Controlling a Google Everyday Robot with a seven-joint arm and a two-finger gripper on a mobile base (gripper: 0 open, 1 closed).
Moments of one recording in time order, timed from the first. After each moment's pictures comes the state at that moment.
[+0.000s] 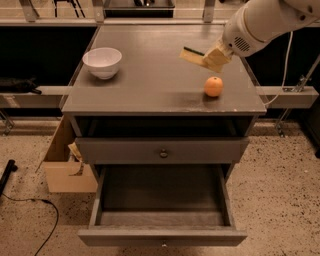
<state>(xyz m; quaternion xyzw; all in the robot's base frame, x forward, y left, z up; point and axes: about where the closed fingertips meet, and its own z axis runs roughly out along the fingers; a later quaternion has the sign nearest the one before) 0.634 -0.132 0.963 -0.50 0.79 0.00 0.37</state>
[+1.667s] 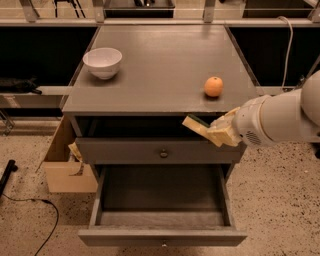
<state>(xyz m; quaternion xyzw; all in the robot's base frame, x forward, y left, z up) 0.491 -0.138 0.851 -0.45 0.81 0.08 0.37</state>
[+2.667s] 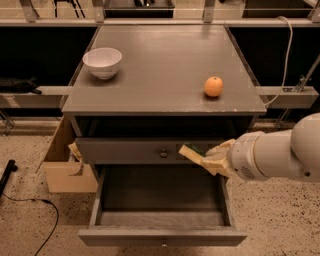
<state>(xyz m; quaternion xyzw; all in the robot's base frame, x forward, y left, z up) 0.455 -0.132 0.788 -0.45 0.82 0.10 0.35</state>
